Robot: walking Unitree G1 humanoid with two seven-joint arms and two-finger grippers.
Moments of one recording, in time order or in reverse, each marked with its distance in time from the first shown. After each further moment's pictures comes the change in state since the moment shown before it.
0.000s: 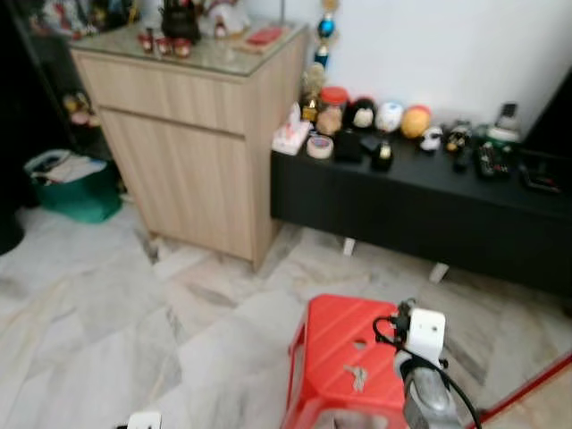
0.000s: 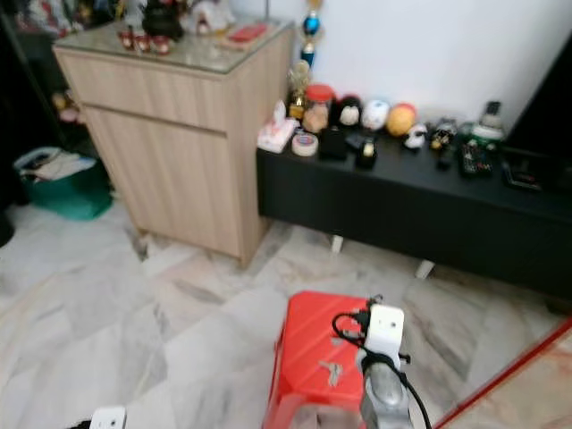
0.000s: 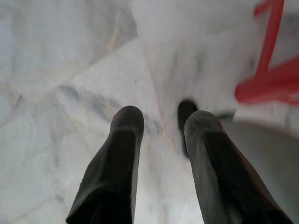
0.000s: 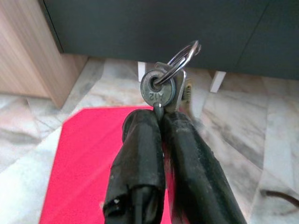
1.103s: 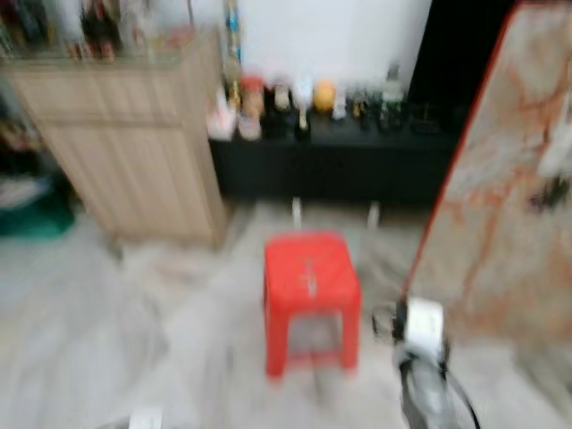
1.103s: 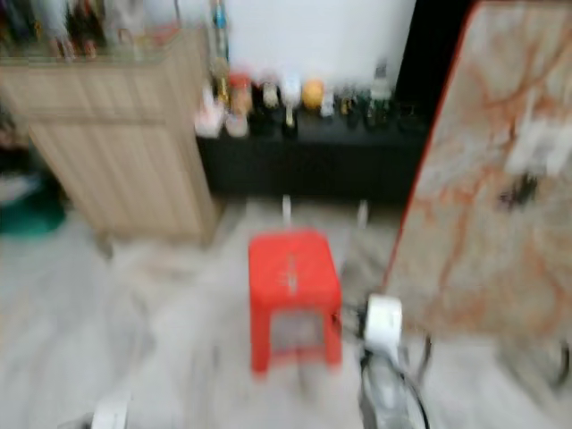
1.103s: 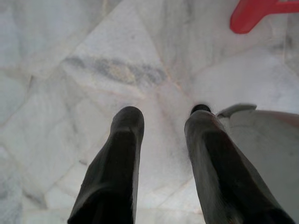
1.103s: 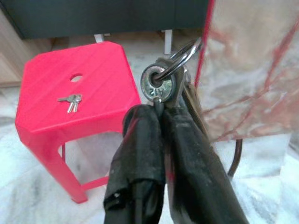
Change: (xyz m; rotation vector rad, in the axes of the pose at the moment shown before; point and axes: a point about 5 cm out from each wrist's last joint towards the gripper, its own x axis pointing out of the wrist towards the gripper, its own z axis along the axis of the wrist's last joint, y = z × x) left arm -0.004 -0.010 -0.014 0.034 0.046 -0.021; right arm 0.004 -0.005 0.005 -0.001 0.003 -0.034
